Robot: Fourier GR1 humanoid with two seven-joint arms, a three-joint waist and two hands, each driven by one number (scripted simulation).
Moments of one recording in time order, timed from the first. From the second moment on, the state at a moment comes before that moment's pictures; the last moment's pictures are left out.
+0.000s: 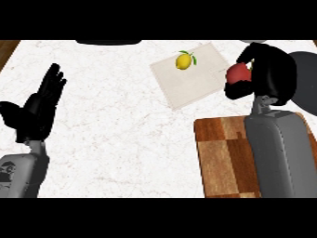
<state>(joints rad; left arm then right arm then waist) -0.26 0.20 0.09 -1.45 0.02 0.07 0.08 -0.61 -0.01 -0.10 -1.50 1.28 0.10 0.62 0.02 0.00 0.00</state>
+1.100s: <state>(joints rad) -0.25 0.19 0.08 -1.47 0.02 0.06 0.08 -0.74 -0.54 -0.58 -0.75 1.01 -0.32 0.13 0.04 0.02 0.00</state>
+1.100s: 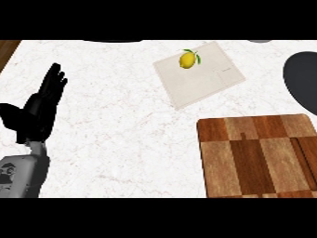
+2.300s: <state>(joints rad) -0.30 0.17 0.06 -1.47 0.00 0.06 0.09 -0.77 -0.69 -0.84 -0.23 0.77 -0.25 -0.26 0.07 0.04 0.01</state>
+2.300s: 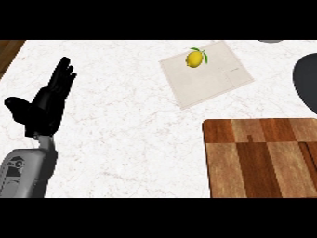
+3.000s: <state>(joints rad) -0.25 0.18 0.09 -1.46 0.00 0.07 0.07 -0.64 -0.73 -1.05 -0.24 0.48 0.01 -0.58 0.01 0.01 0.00</state>
